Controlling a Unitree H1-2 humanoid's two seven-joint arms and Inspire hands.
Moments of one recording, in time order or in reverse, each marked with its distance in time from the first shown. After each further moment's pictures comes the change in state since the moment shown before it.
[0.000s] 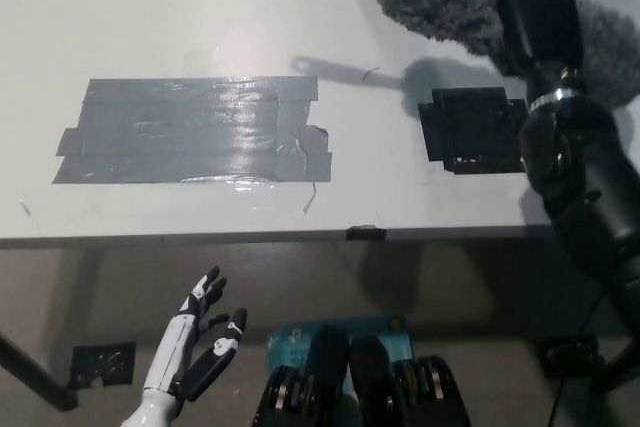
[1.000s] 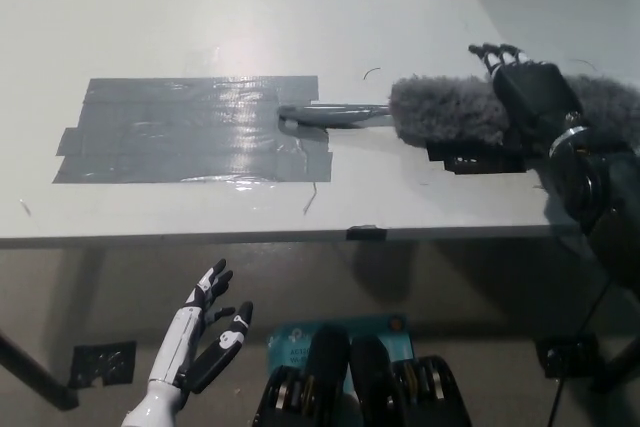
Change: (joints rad) left_arm -0.018 0.002 -0.011 0.002 0.000 0.008 -0.001; right_arm 0.028 -0.038 0.073 0.245 0.135 -0.109 0.315
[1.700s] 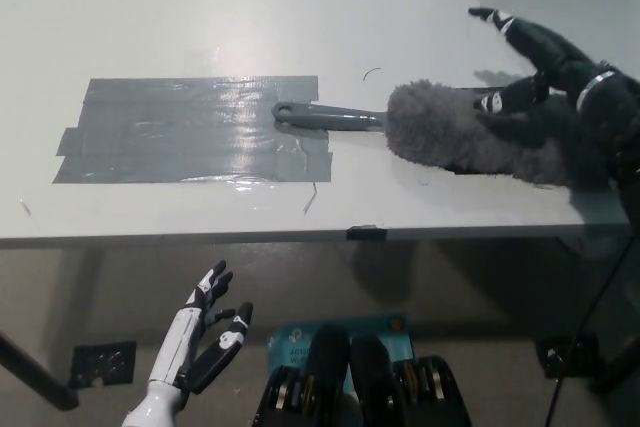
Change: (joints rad) left_arm 0.000 0.000 -0.001 0.003 0.000 0.005 0.000; right_arm -0.015 -0.053 -0.197 -0.347 0.341 0.216 0.401
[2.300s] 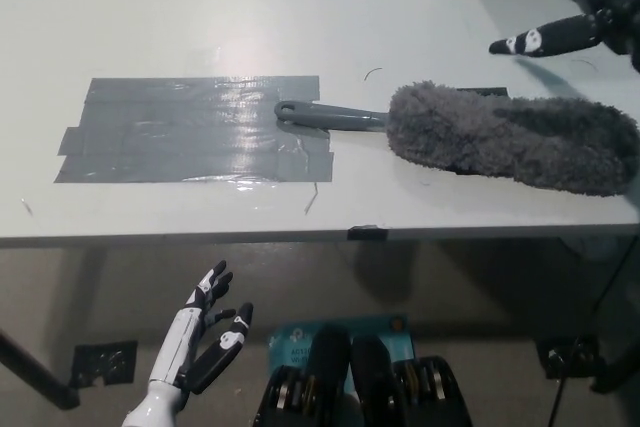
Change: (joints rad) left_arm -0.001 0.000 0.000 0.000 0.000 0.003 0.000; right_arm 0.042 -0.024 -0.218 -0.249 0.325 0.116 0.079
